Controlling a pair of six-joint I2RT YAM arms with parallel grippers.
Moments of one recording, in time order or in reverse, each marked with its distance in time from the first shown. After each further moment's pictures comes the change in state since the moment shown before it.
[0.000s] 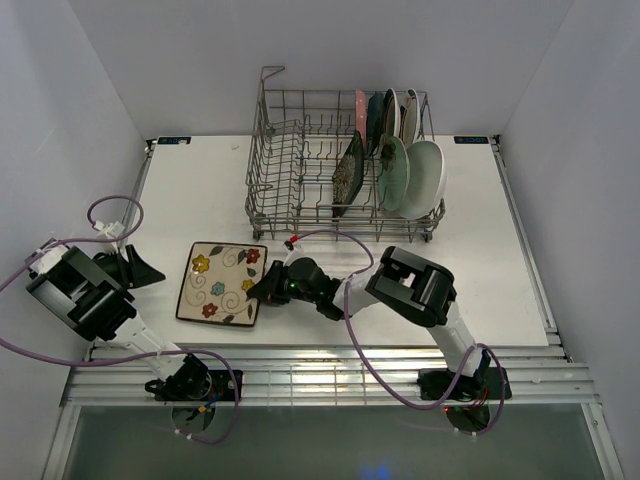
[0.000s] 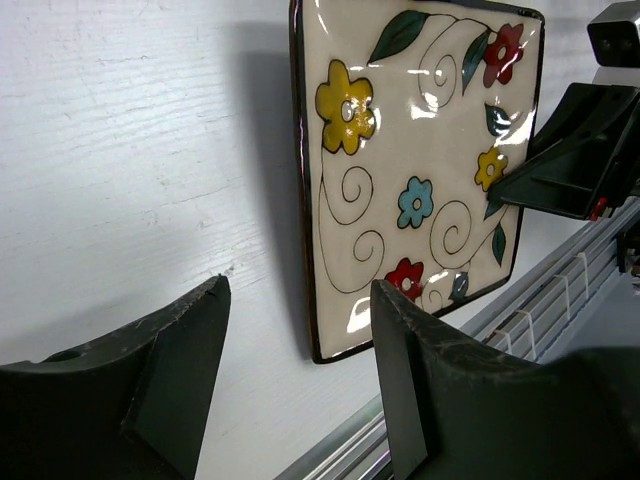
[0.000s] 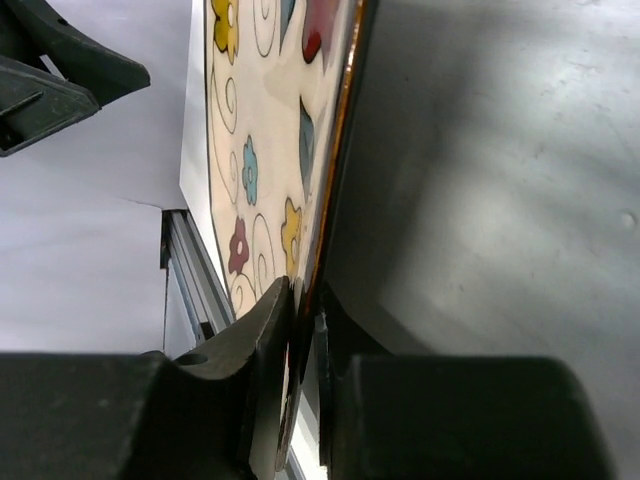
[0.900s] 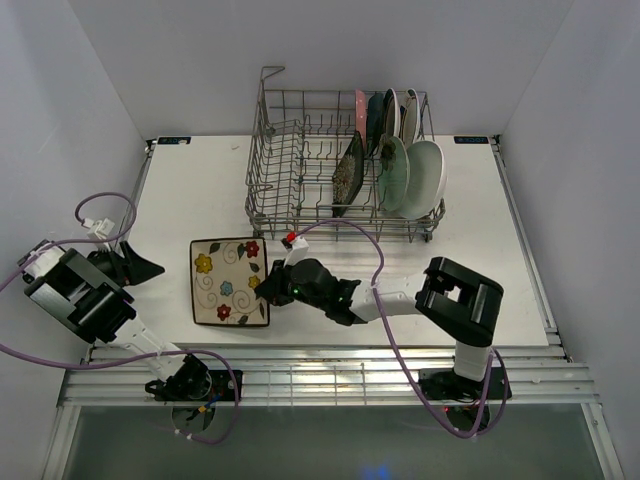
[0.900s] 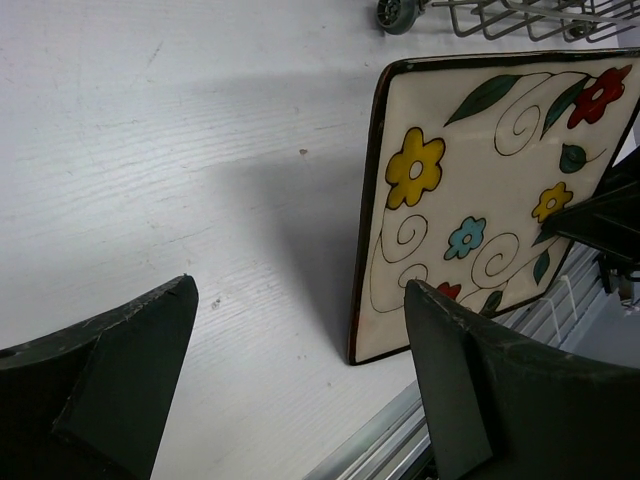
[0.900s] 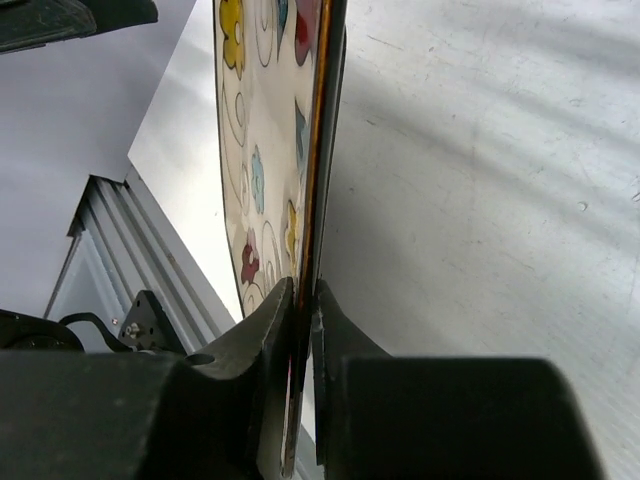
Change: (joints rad) left arm 0.033 -0.008 0.036 -0.089 0.133 0.105; right arm 0.077 -0.325 -0.093 -0.246 0.198 -0.353
